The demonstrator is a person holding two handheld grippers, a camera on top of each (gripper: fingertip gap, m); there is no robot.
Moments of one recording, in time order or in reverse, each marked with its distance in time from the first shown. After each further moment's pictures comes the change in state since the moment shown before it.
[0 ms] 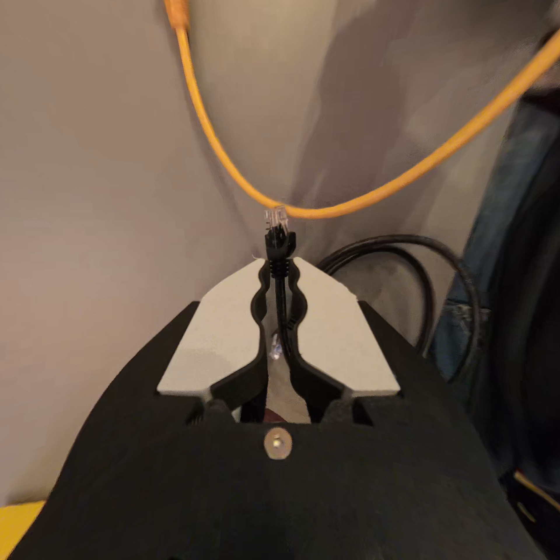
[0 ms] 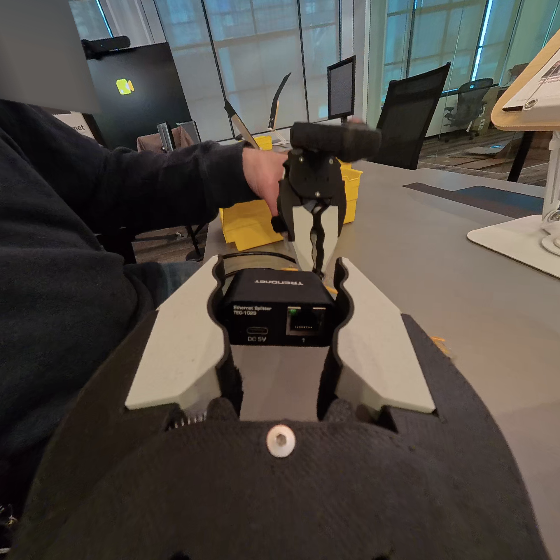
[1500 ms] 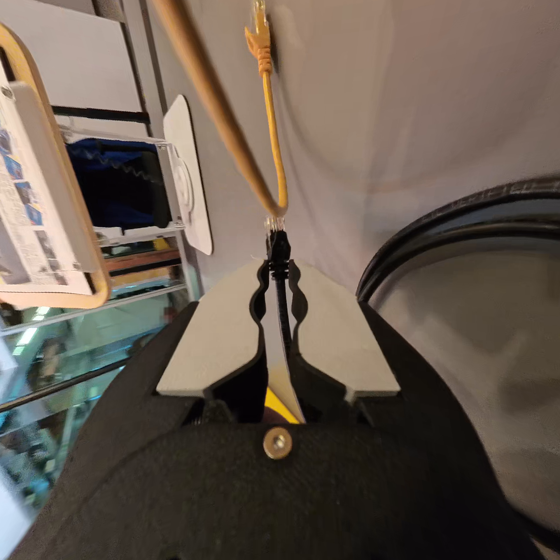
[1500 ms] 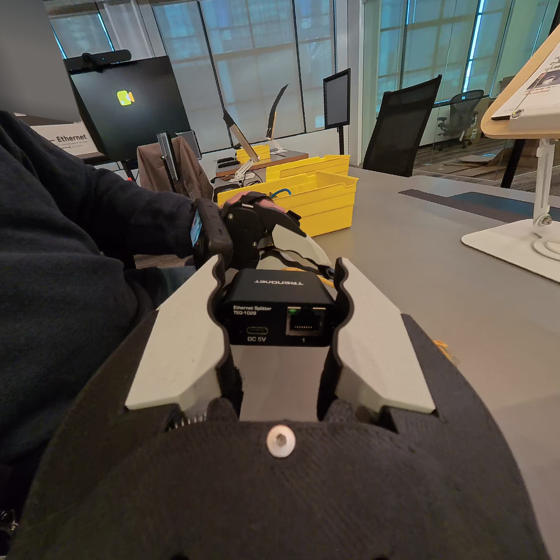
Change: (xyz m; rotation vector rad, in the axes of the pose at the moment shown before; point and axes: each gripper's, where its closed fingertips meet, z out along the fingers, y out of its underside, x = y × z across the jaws) left arm -0.022 -0.011 -0.019 -0.047 -1.103 0.551; right arm 0.000 -0.003 -0.005 0.030 0.009 0.001
